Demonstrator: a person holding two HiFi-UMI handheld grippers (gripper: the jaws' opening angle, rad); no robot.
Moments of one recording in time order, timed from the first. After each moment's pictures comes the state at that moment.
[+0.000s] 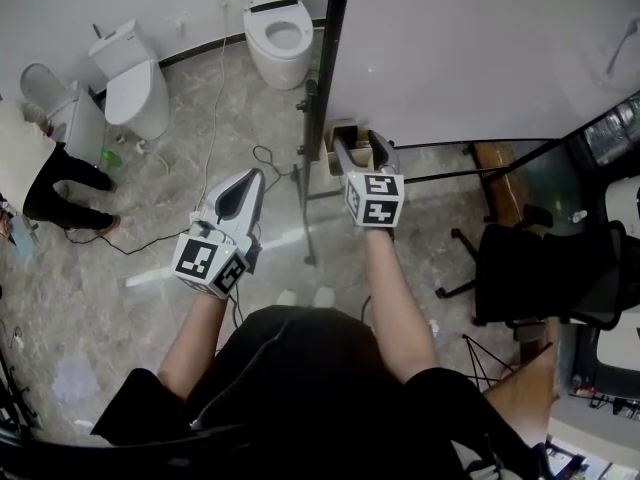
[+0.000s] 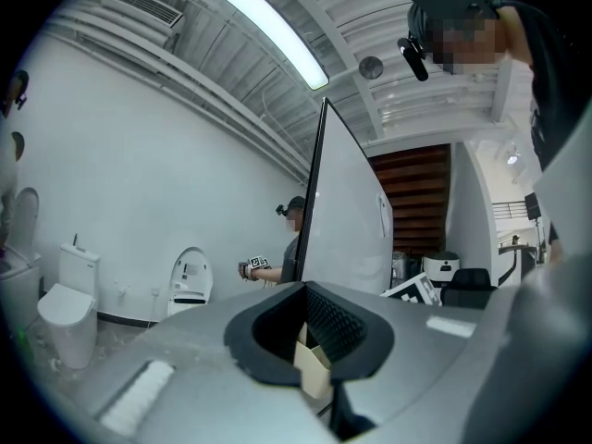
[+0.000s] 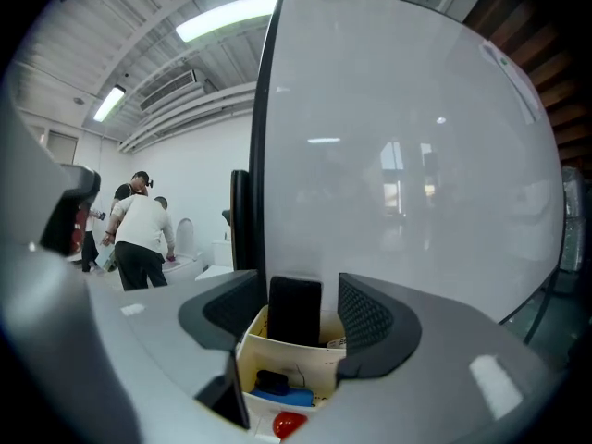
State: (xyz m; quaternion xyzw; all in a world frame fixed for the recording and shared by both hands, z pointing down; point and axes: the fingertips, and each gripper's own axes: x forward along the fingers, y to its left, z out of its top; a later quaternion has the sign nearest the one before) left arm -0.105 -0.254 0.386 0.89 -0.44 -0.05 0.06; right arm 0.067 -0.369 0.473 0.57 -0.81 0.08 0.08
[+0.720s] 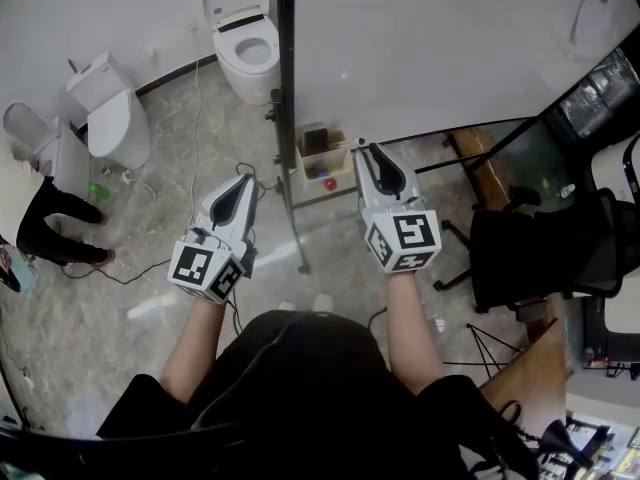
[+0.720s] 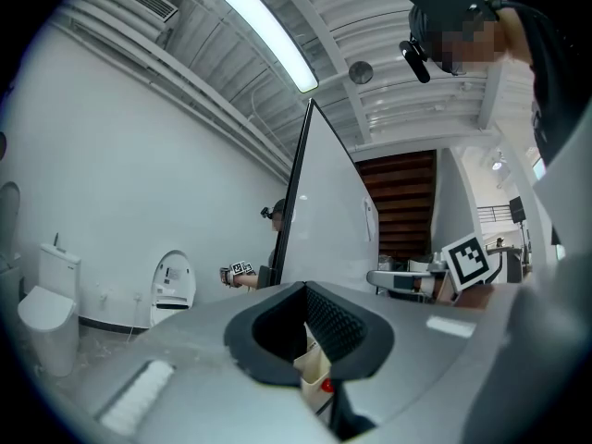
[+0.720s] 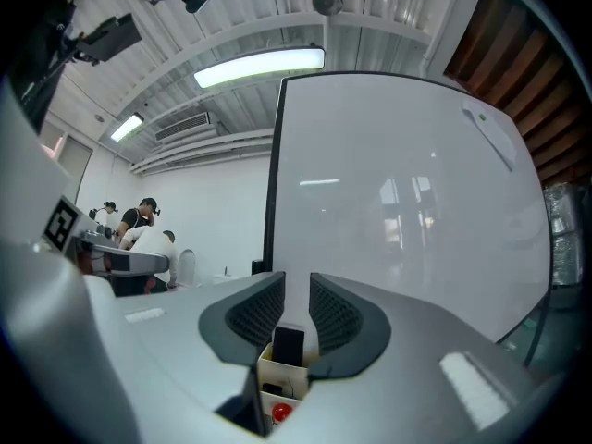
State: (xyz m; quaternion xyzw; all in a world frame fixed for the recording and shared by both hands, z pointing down) left arm -0.074 -0.249 0.369 0.91 -0.41 -0.07 0.06; right arm 0.114 -0.269 0.360 0.57 -0.82 0.00 -0.01
